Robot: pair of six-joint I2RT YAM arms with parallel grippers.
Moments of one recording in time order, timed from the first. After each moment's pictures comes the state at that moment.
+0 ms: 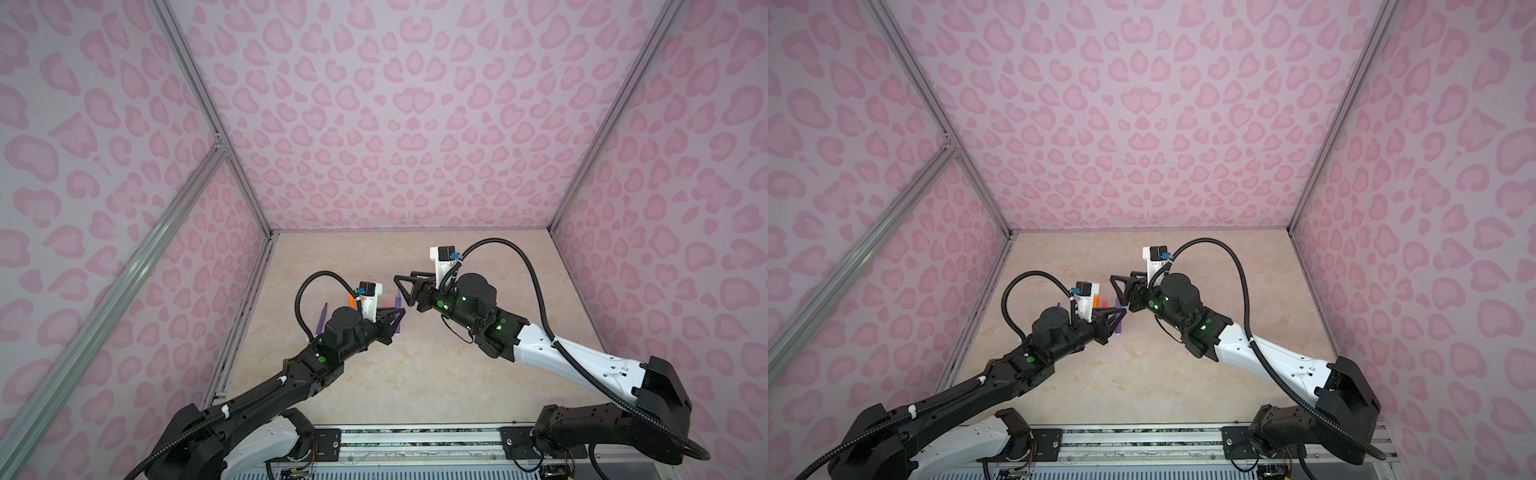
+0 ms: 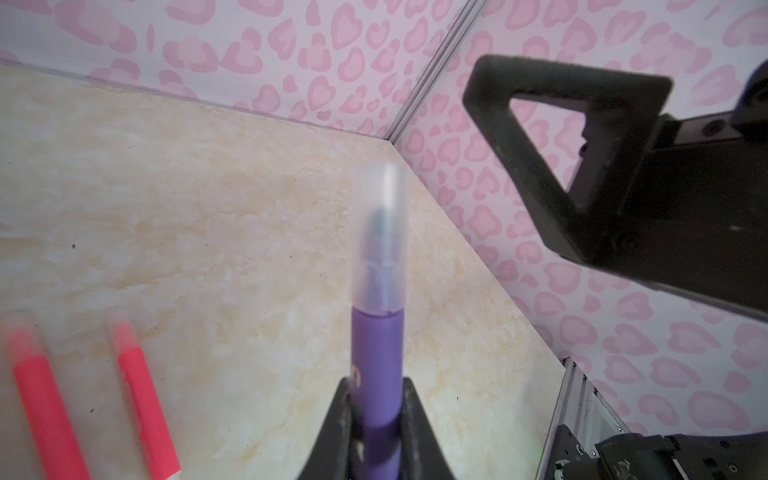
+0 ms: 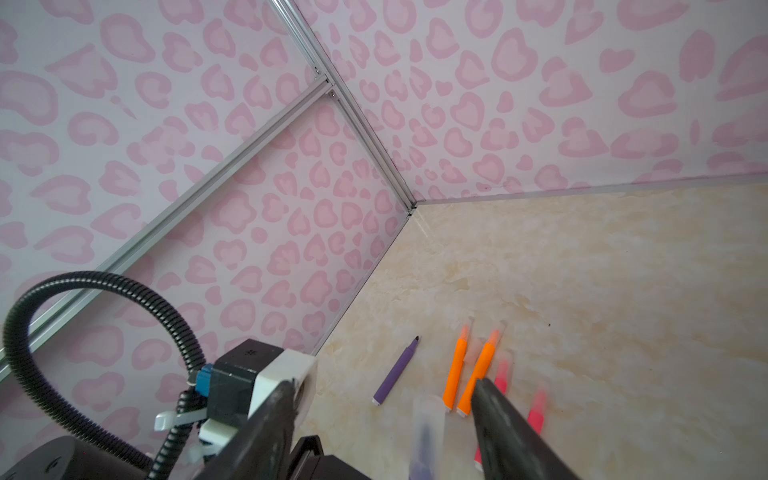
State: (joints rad) left arm -0.71 1.05 0.51 0.30 0.15 -0.54; right arm 0.87 1.35 0.99 0.21 0.05 0.61
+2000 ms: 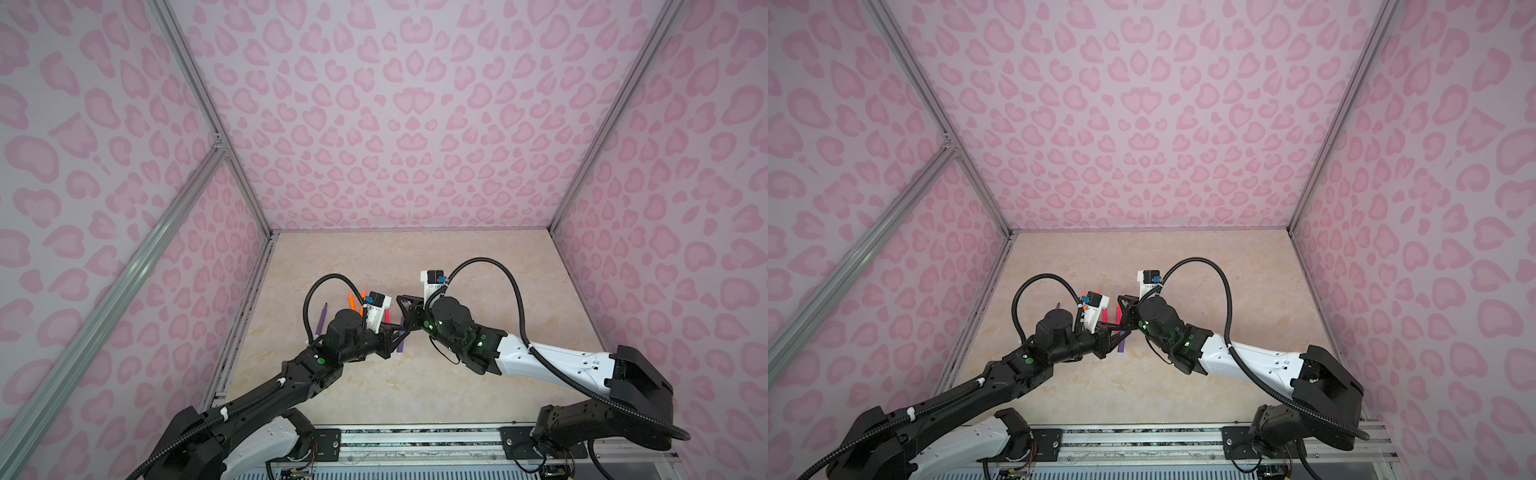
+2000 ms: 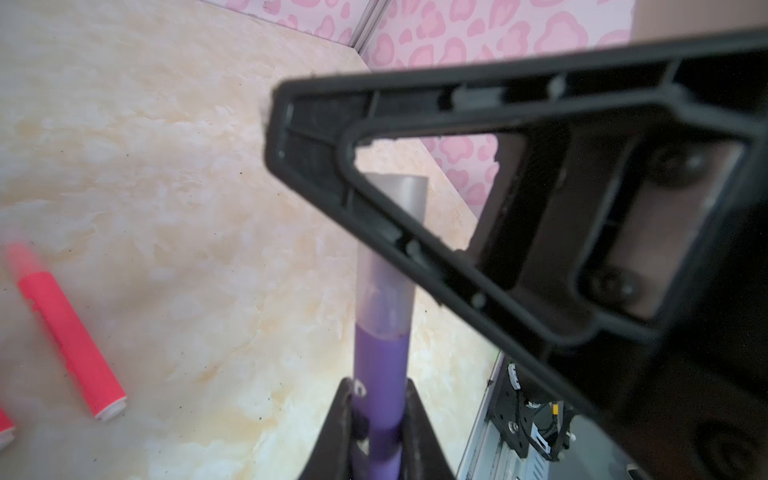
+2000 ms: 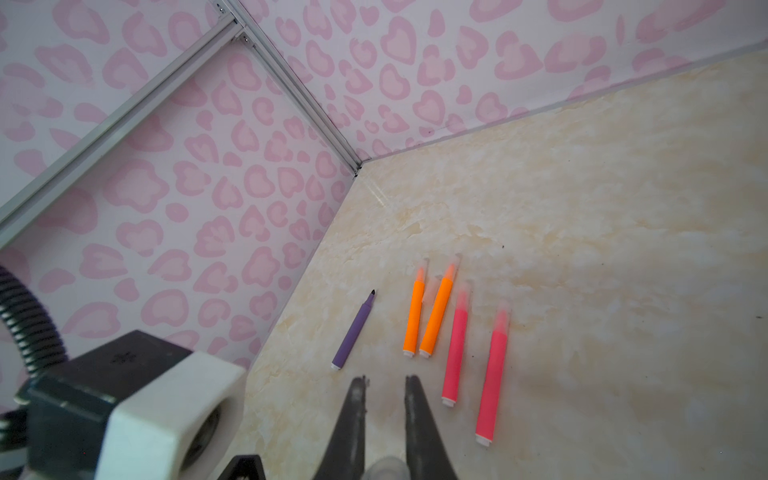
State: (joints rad) left arm -0.69 1.04 0.50 0.17 0.36 -0.53; right arm 1.01 1.41 0.86 0.25 0.27 0.75
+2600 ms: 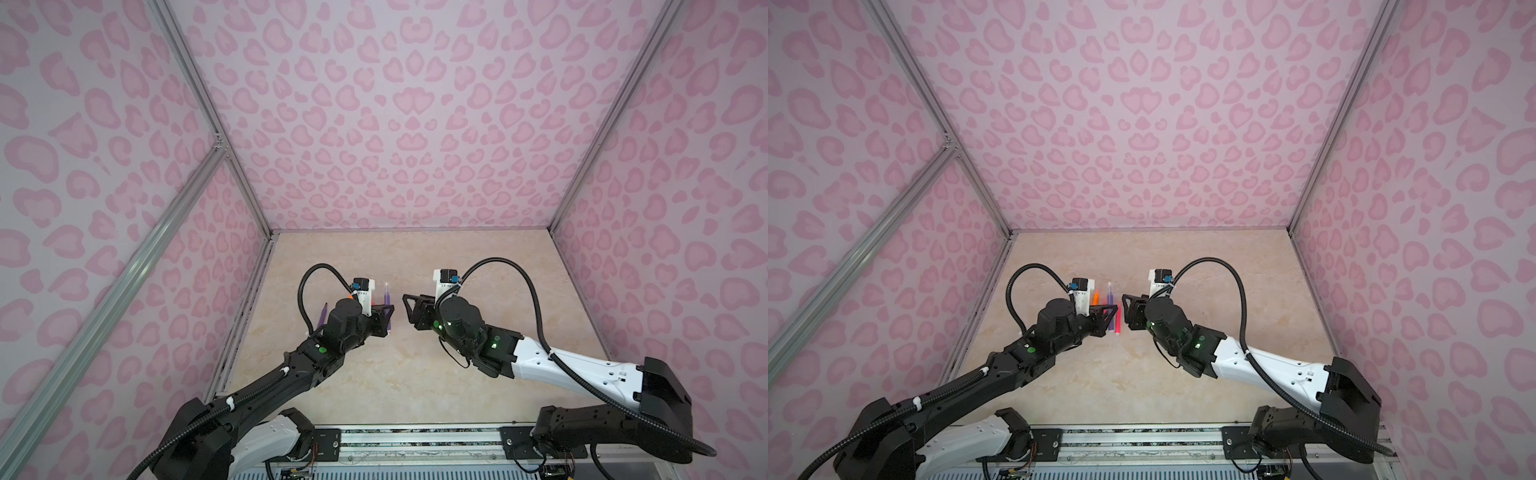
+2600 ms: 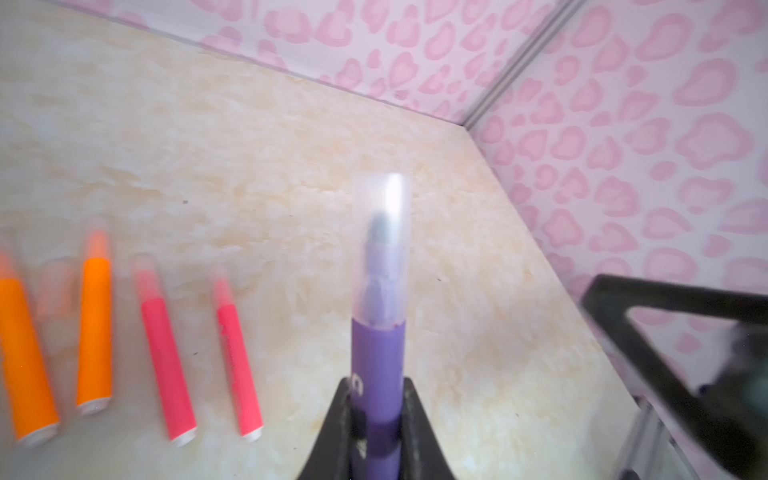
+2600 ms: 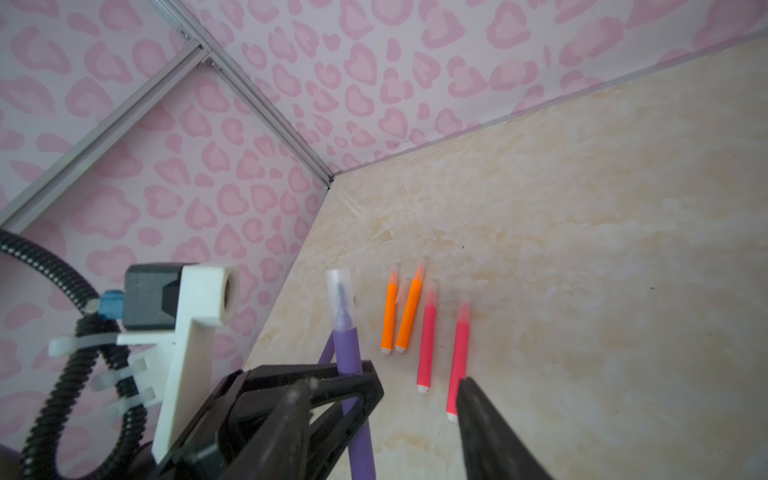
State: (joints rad) left arm -0.67 1.14 0.59 0.11 0.01 -0.57; right arm 0.97 1.28 0.89 0.05 0.40 0.77
